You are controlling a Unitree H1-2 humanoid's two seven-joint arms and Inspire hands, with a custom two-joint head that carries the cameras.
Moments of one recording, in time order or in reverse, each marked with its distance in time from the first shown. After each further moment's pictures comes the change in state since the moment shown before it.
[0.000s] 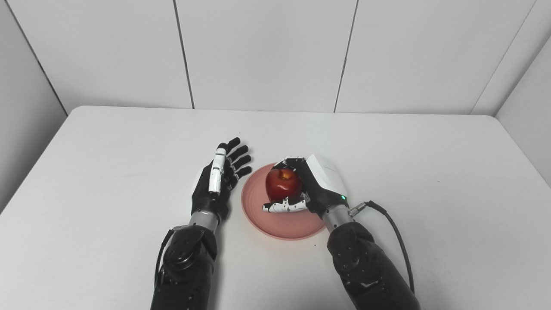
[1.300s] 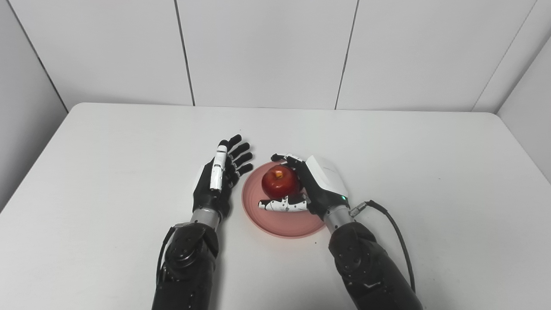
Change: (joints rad) left arm 0.000 -0.006 0.001 0.000 0.003 0.000 0.001; right arm 0.021 -0.006 0.005 -0.045 -0.045 0.031 0.060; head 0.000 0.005
